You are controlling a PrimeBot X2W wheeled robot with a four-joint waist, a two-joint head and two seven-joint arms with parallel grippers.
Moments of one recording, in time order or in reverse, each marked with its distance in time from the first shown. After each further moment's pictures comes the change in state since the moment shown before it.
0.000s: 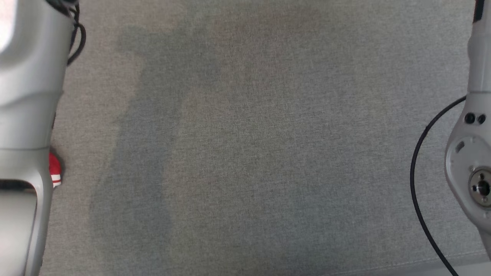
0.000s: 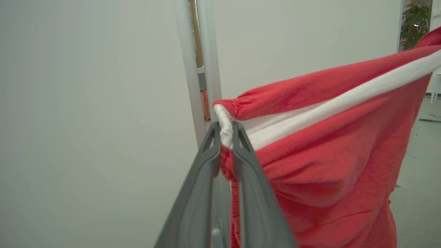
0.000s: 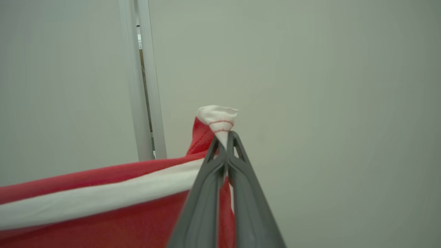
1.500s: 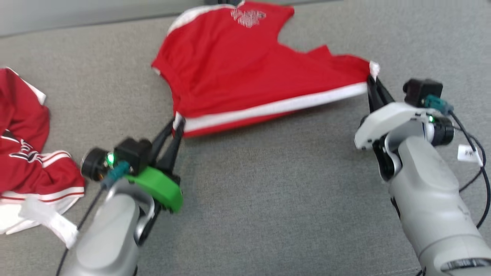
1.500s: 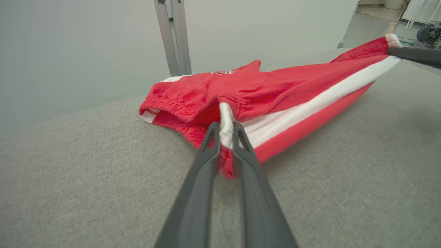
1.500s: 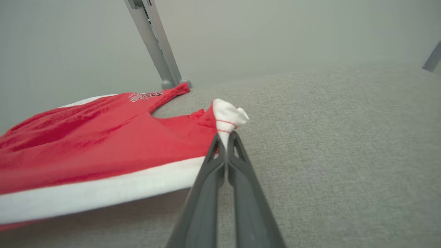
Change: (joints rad) left arm 0.858 0.013 -0.057 -0.058 0.100 -0.039 -0.191; right arm 0.643 -0.021 0.212 0.337 0.158 0.000 -0.039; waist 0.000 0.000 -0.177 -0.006
